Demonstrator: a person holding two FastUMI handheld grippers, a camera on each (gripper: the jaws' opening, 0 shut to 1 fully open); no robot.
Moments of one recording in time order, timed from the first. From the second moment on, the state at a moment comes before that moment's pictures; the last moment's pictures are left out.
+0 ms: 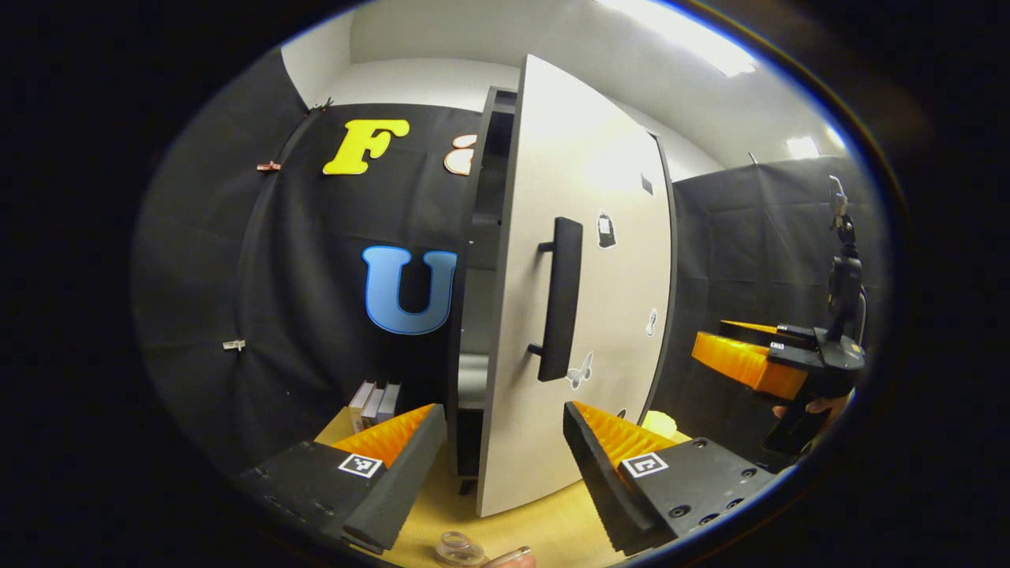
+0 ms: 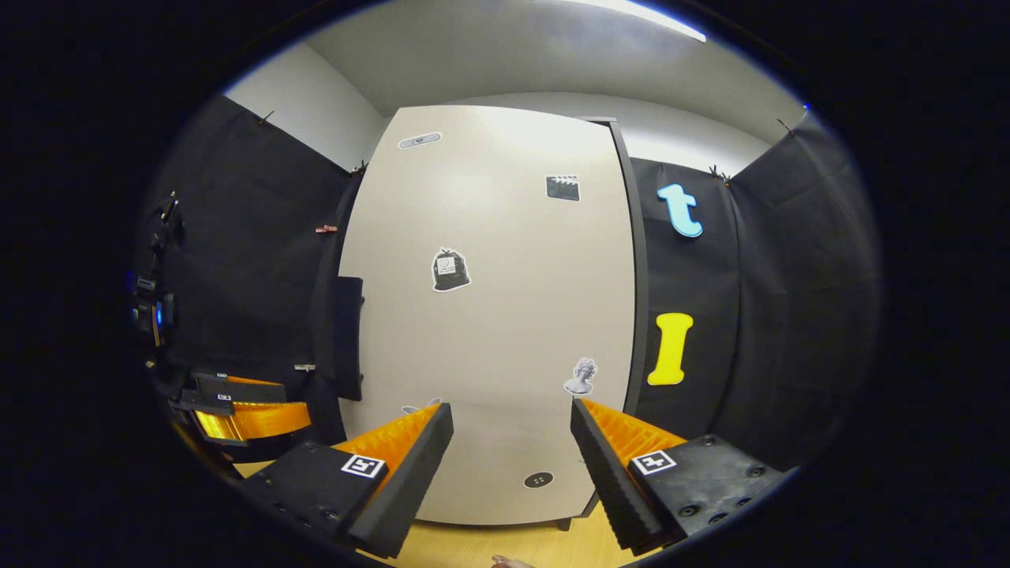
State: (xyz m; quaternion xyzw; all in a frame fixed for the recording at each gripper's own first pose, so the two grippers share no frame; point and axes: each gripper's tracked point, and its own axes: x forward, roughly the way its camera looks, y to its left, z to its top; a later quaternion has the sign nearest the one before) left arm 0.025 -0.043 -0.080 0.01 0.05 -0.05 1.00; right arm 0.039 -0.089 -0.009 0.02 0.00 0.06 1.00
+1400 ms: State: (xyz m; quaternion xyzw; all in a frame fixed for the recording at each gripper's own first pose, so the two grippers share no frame) left arm 0.041 -0.081 -0.060 0.02 0.02 -0.10 0.99; right arm 0.025 -0.091 -0.001 0.02 0.00 0.02 1.00
